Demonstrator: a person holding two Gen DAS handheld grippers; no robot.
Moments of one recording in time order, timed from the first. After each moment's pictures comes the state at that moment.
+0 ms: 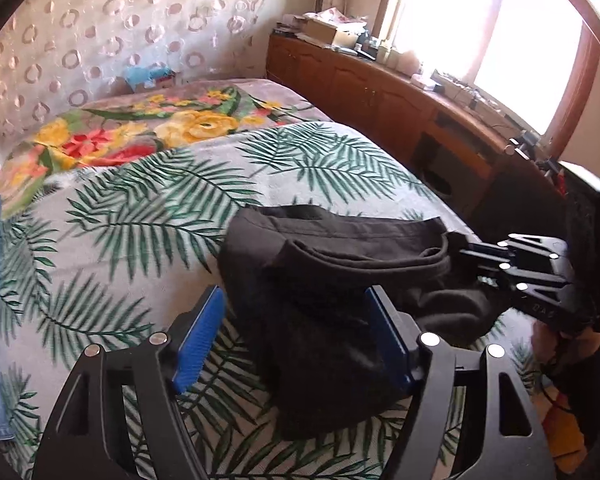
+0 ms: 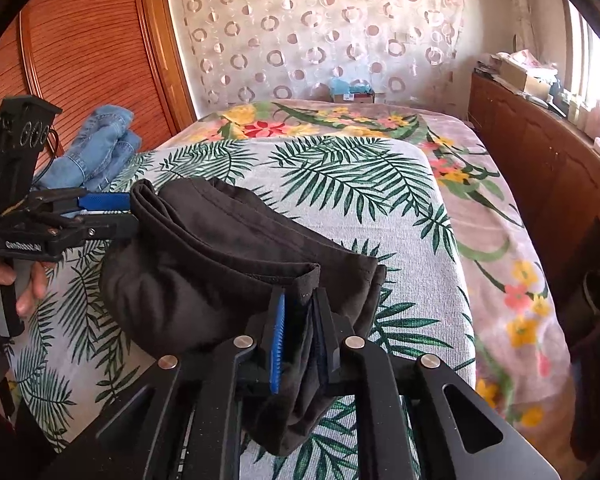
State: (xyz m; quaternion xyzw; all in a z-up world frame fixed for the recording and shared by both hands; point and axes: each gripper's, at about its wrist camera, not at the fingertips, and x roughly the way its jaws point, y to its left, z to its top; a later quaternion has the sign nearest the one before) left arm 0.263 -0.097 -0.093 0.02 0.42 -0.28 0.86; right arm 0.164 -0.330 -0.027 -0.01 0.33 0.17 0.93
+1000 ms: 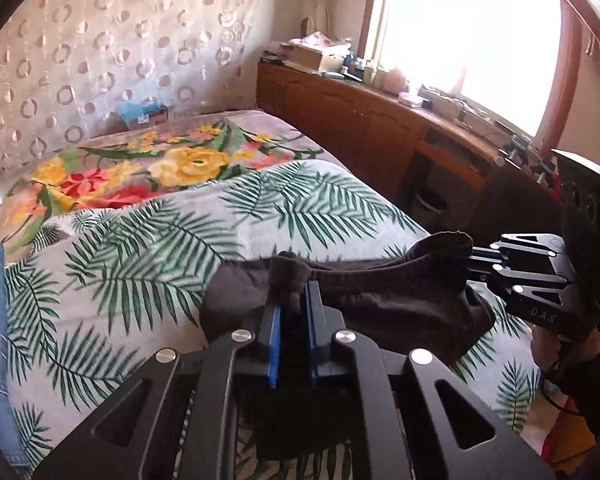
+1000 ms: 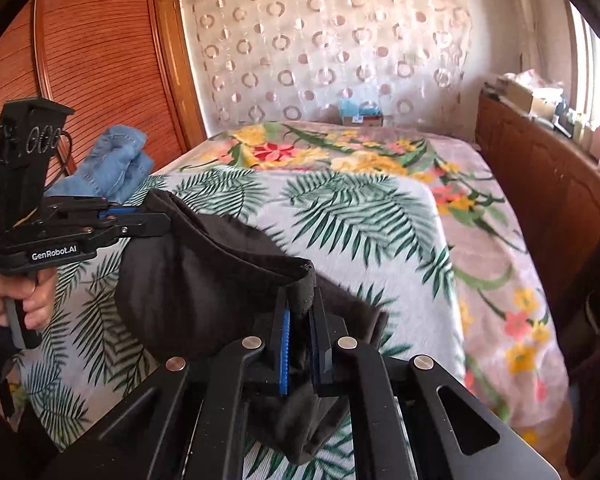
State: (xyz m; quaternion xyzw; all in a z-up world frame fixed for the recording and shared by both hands) left arm 0.262 -0.120 -0.064 0.04 0.36 -0.28 0.89; right arm 0.163 -0.334 0.004 -0.02 0.29 0.18 0.94
